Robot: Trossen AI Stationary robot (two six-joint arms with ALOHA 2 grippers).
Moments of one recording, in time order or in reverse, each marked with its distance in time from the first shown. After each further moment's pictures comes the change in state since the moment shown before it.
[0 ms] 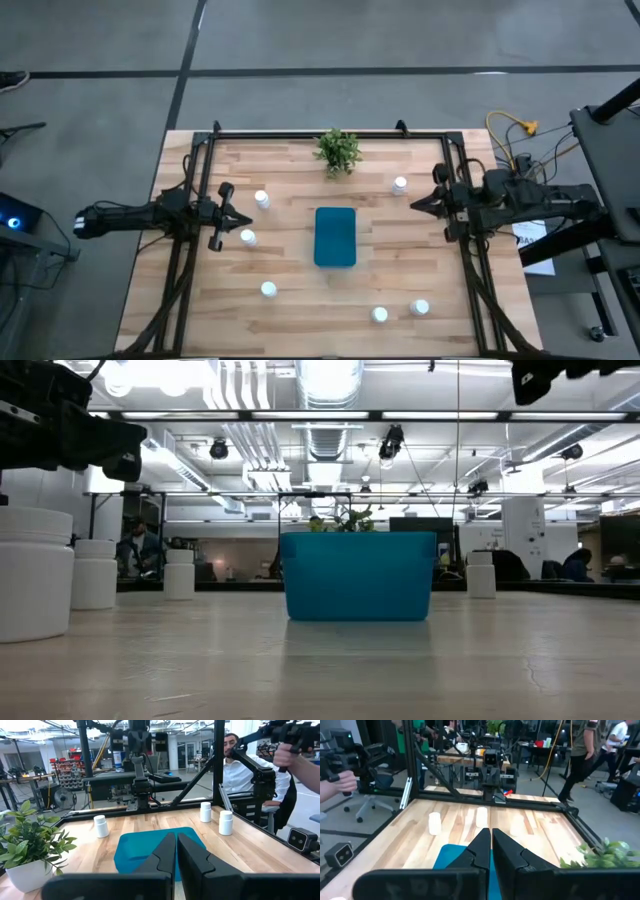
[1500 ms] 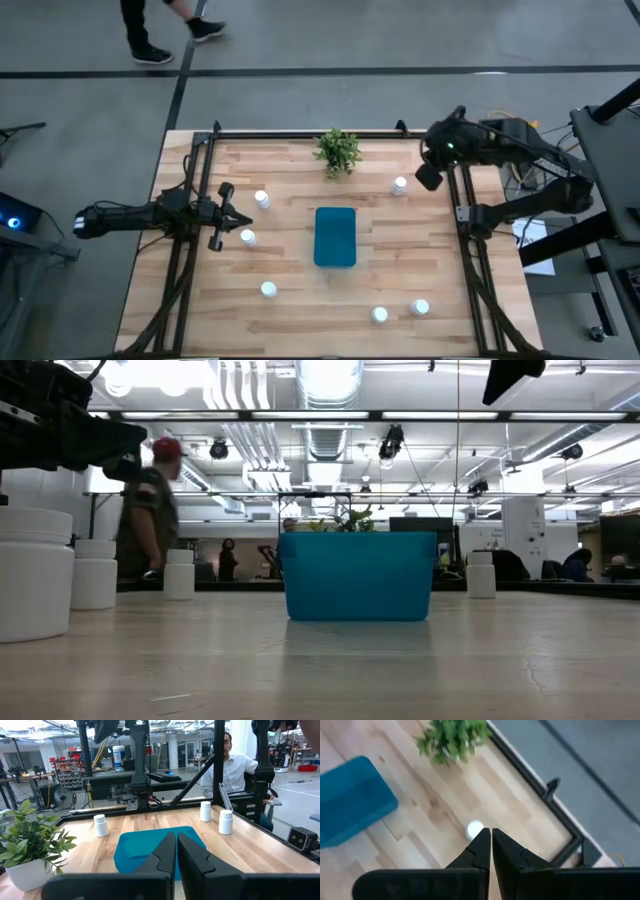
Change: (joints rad) left arm 0.000 0.002 0.000 -0.002 0.000 0.000; right arm -0.312 0.771 0.988 -1.181 0.343 0.377
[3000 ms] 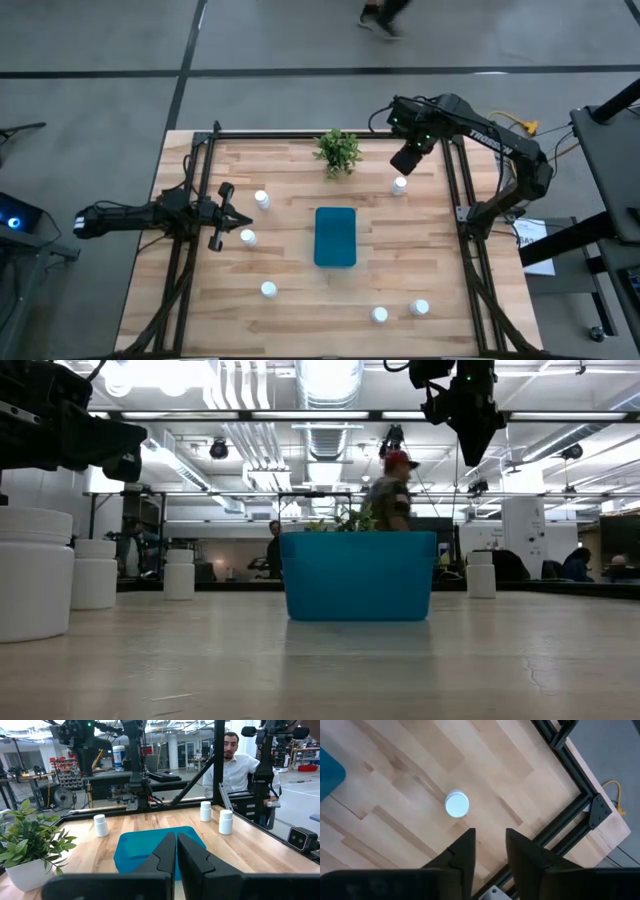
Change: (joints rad) left arm 0.000 0.000 0.000 0.000 0.000 0.000; right arm -0.271 0.343 0.056 -0.086 -0.148 -0.109
